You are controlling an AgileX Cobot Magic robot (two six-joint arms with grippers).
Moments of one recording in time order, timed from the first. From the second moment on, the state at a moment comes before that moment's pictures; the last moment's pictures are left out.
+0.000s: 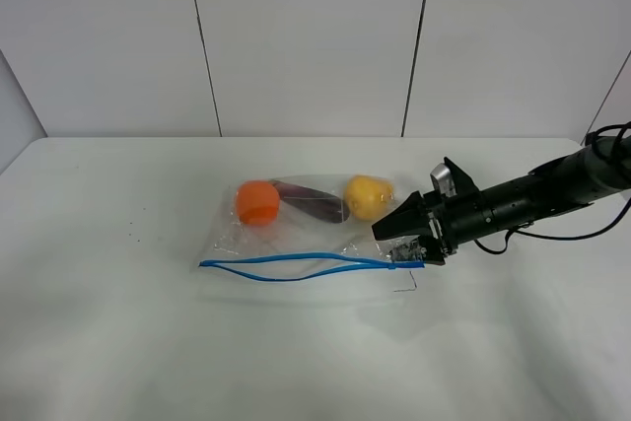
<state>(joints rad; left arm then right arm) -0.01 -0.01 -0.49 0.09 1.06 -0.02 -0.03 2.22 -1.13 1.28 1.20 -1.17</state>
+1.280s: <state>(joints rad) -0.01 -0.01 -0.49 0.09 1.06 -0.02 0.00 2.22 -1.13 1.29 1.19 -1.13</state>
